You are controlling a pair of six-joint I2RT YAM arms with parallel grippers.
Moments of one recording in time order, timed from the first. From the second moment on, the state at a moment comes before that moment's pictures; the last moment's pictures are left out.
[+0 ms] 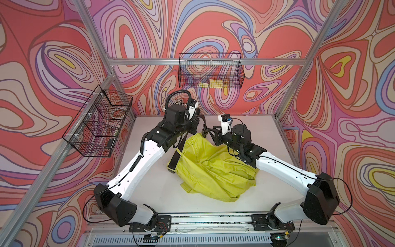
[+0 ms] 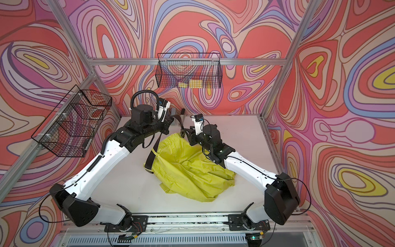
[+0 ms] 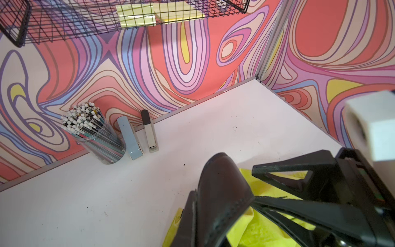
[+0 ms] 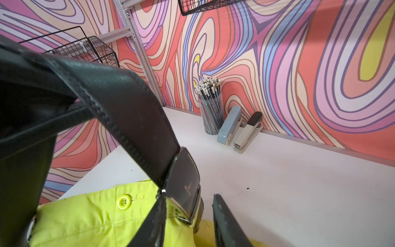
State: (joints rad) left arm -0.52 1.44 1.55 -0.51 0.04 -0.06; right arm 0.64 1.44 1.09 0.16 -0.04 0.21
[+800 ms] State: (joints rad) left arm -0.51 1.44 1.56 -0.53 0.05 -0.11; right arm 0.64 1.54 1.20 0.19 -0.14 0.19
